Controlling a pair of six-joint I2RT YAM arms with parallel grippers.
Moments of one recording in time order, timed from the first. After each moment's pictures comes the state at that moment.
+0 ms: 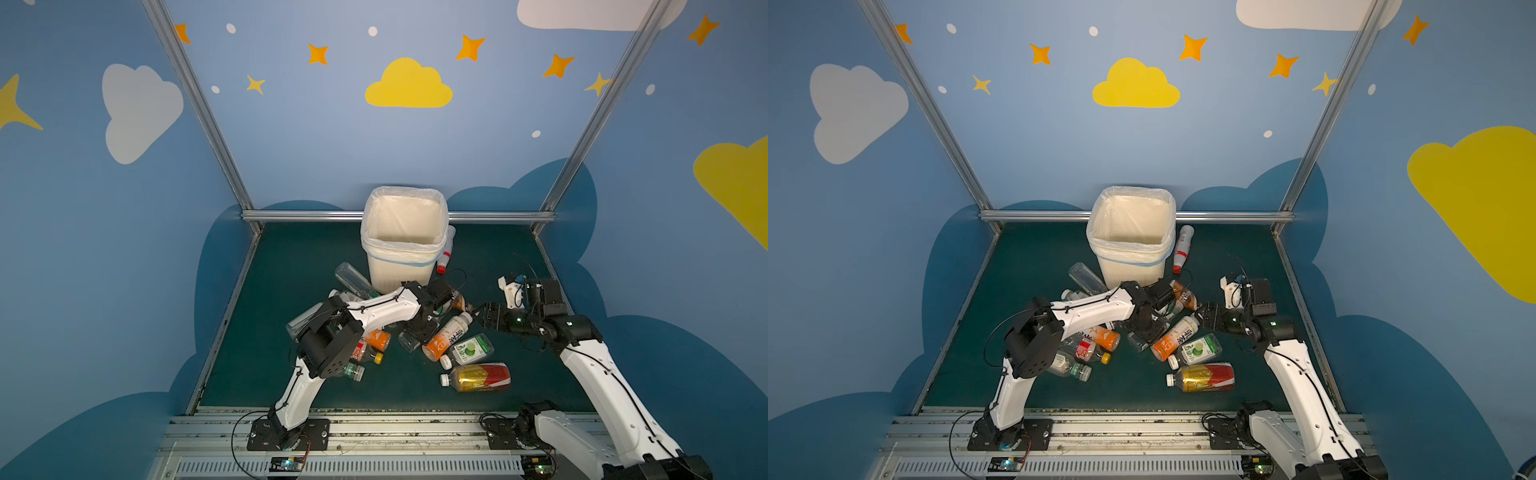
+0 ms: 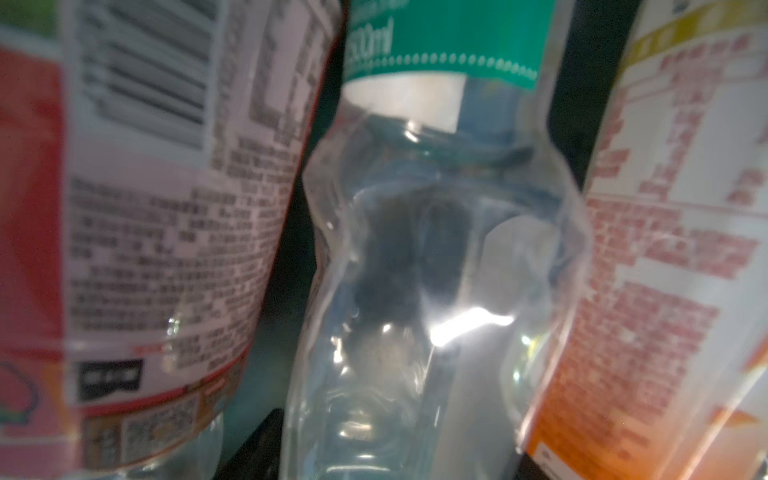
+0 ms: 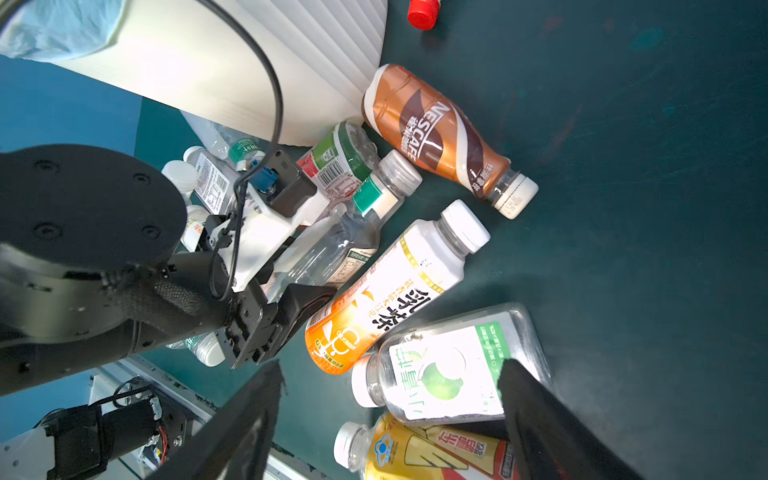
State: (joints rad) left arm -0.92 2.10 1.63 -0.94 -0.05 -0.25; right arm 0.18 0.95 0.84 -0.79 -0.38 0.30
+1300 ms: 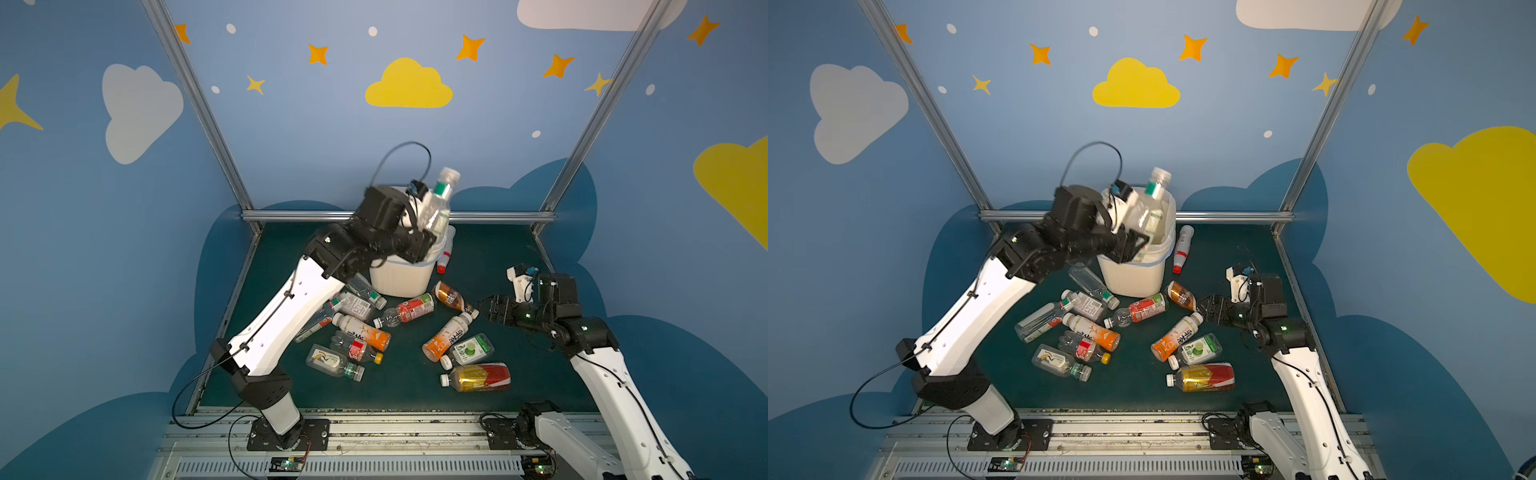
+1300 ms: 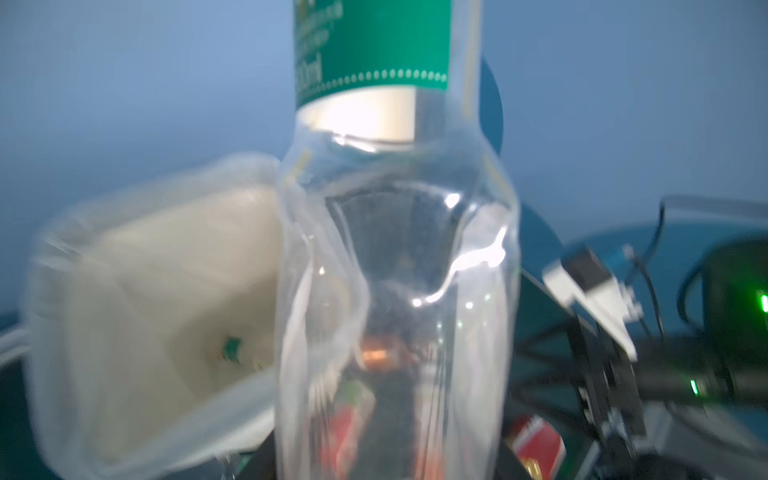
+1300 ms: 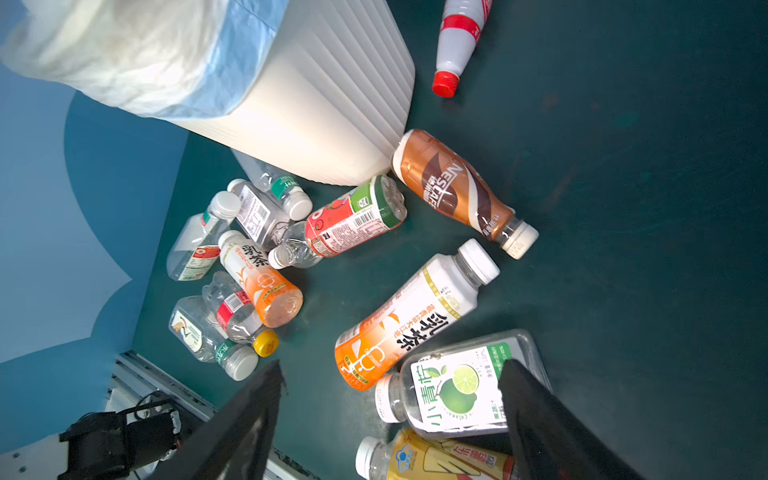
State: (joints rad) left arm -0.69 1.75 2.32 -0.97 0.02 -0.14; right arm 0.16 0.90 0.94 -0.81 -0.41 0.31
